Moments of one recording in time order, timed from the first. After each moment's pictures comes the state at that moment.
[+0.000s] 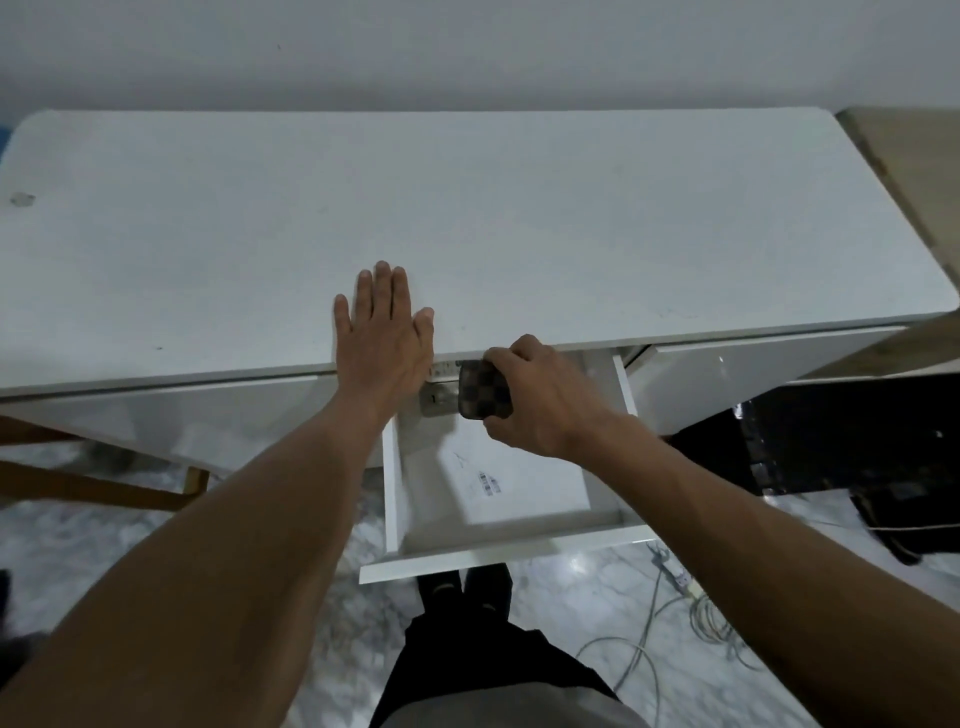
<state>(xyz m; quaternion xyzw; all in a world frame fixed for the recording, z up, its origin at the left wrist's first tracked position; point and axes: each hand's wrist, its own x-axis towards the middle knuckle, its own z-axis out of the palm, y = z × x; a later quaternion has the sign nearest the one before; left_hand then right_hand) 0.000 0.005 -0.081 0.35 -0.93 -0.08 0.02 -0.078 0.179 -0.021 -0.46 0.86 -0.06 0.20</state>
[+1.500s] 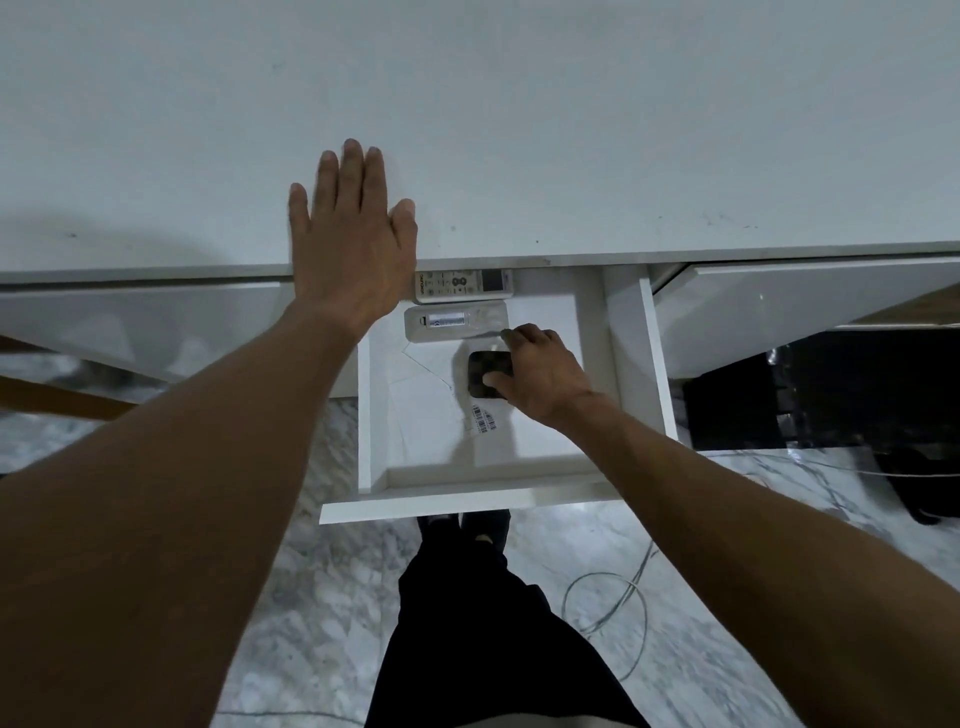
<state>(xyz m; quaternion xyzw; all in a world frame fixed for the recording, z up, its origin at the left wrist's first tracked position) -0.003 0.010 -0.084 0.38 -0.92 -0.08 0.02 -0.088 0.200 -0.155 -0.41 0.87 -0.06 0.28</state>
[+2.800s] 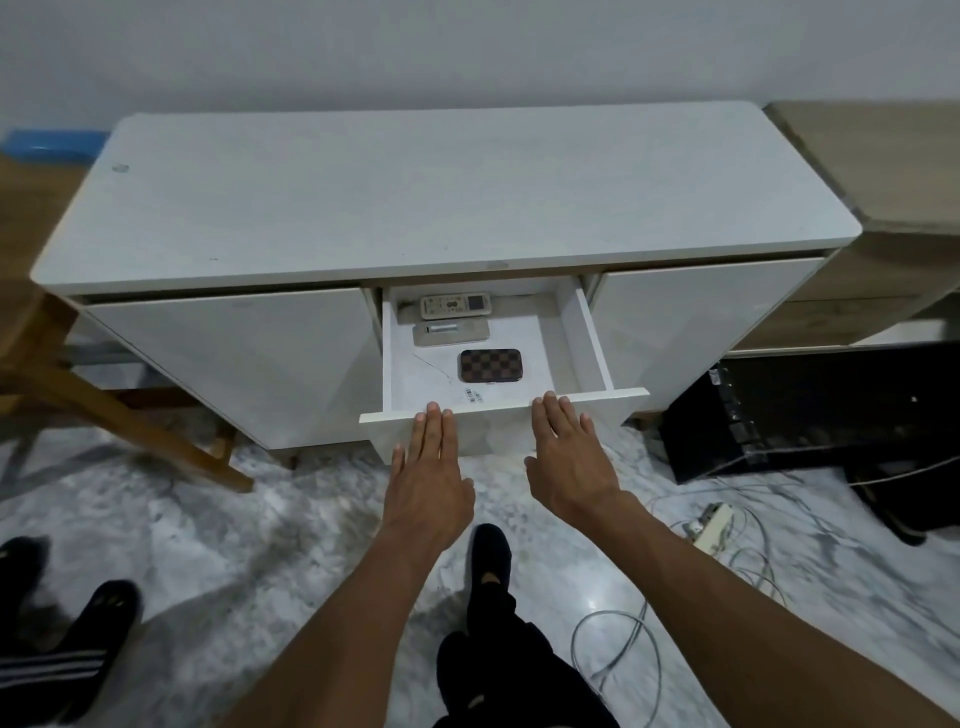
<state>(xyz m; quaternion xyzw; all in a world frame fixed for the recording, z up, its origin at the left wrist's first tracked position) 0.185 0.243 -0.106 0.30 -0.93 -0.18 -0.08 0.052 0.360 -0.084 -0.39 0.90 -0.01 0.19</state>
